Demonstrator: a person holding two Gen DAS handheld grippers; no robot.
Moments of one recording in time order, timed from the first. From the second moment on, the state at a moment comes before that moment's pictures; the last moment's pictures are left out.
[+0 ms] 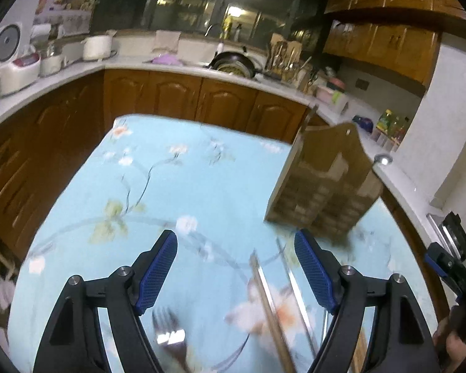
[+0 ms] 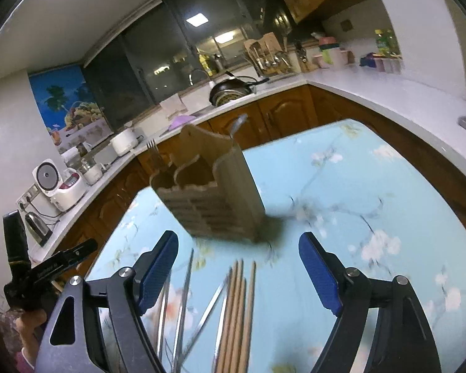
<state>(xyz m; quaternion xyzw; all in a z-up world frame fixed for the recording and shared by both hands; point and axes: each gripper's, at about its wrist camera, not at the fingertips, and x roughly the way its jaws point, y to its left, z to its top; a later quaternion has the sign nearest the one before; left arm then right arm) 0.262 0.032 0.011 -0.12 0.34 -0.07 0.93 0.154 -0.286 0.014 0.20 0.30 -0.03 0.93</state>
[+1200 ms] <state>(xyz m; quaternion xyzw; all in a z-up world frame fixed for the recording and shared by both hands) 0.315 -0.018 -0.021 -0.10 0.45 -0.11 0.88 0.186 -0.265 -0.051 0.14 0.42 -0.02 0.89</state>
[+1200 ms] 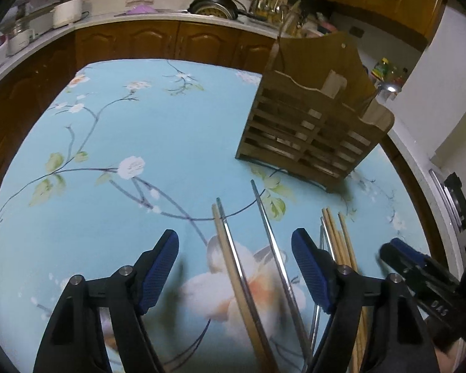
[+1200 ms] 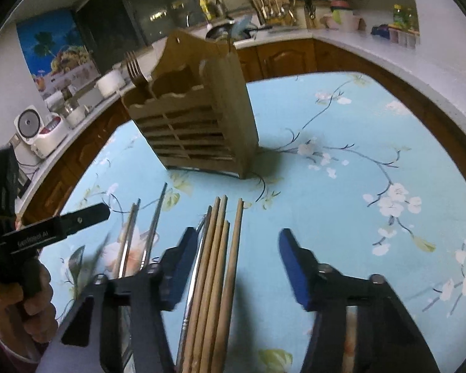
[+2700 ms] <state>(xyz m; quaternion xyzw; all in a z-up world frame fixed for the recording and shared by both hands) 0.312 -0.055 -0.003 -0.06 0.42 -0.17 0.89 0.185 -0.277 0.006 0.14 0.37 -0.01 0.92</state>
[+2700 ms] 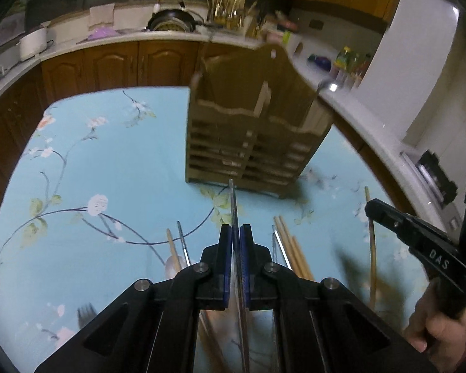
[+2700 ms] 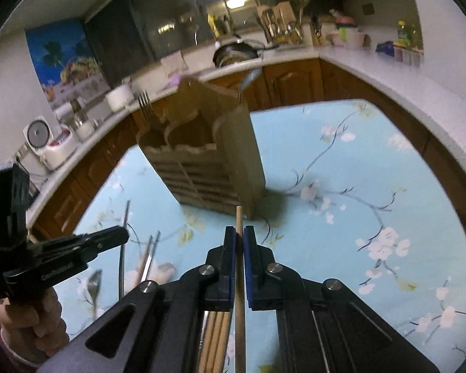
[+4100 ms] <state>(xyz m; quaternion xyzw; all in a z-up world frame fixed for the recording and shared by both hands) 0.263 0.012 0.115 -0.09 0.28 -0.17 0.94 0.184 -0.288 0.145 0.16 0.18 -0.03 0.97</state>
